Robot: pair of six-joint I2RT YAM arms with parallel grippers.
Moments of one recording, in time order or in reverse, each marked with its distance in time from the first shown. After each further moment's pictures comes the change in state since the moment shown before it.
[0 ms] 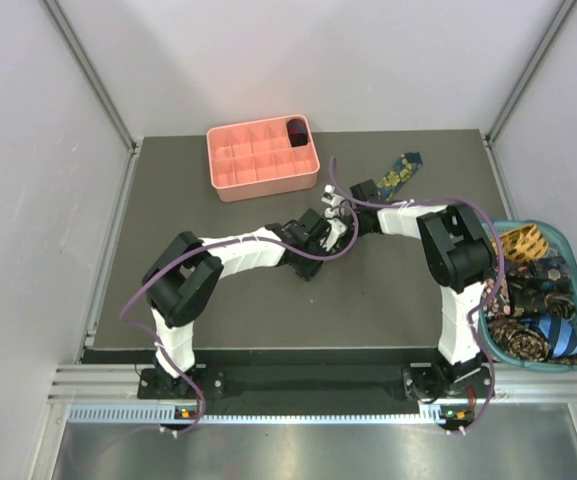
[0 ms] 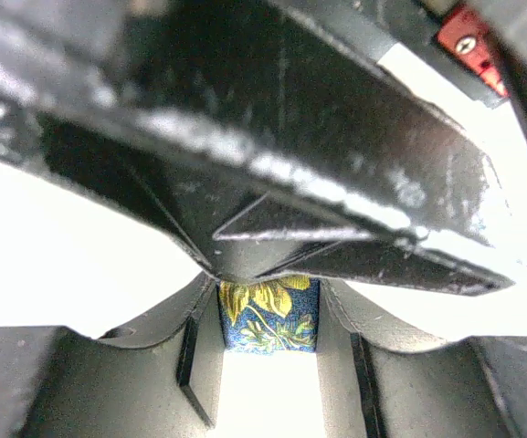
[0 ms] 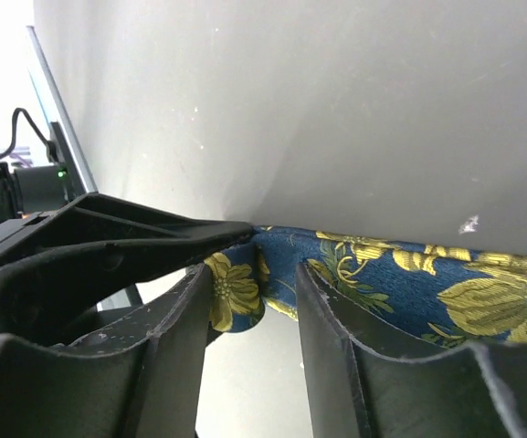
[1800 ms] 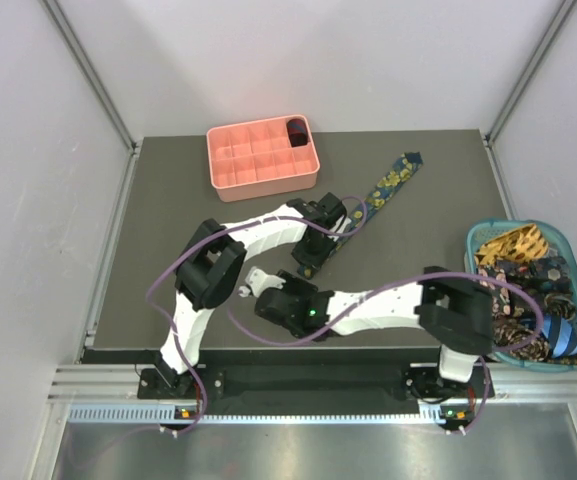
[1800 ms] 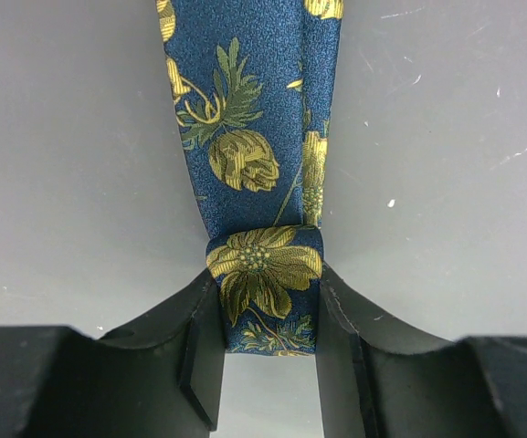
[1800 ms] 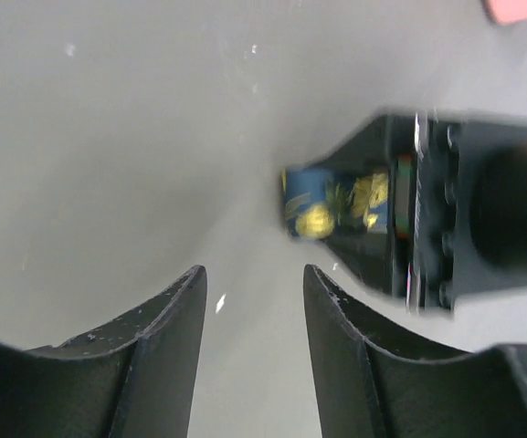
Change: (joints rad) left arm 0.014 0.225 0.392 -0.443 0.012 -0.100; right arm 0.918 -0.324 -0.226 0.027 1.616 -0.280
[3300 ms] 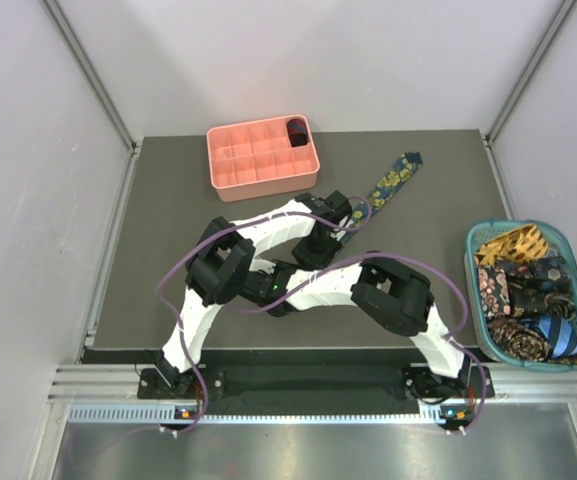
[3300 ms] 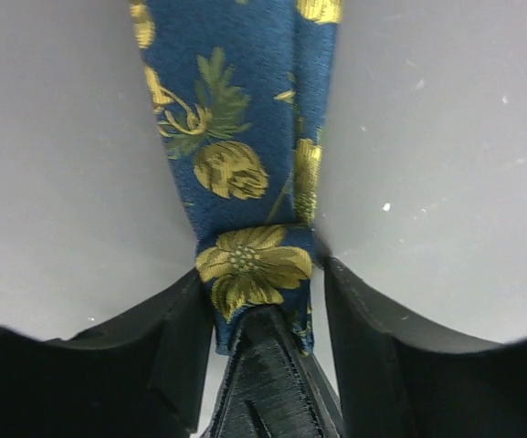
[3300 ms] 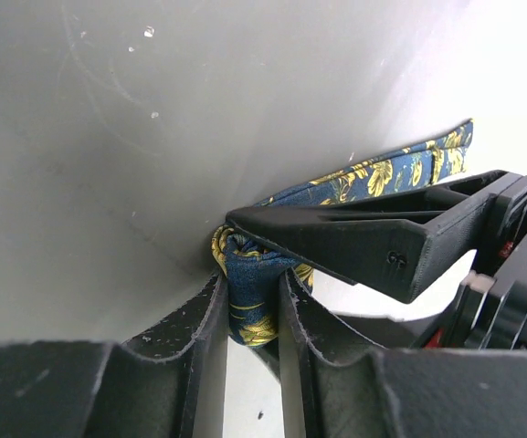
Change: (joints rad) left arm -0.002 0.094 0.155 -0.157 0.002 -0.021; right arm -0.132 0.433 0.405 -0.341 0.207 -0.054
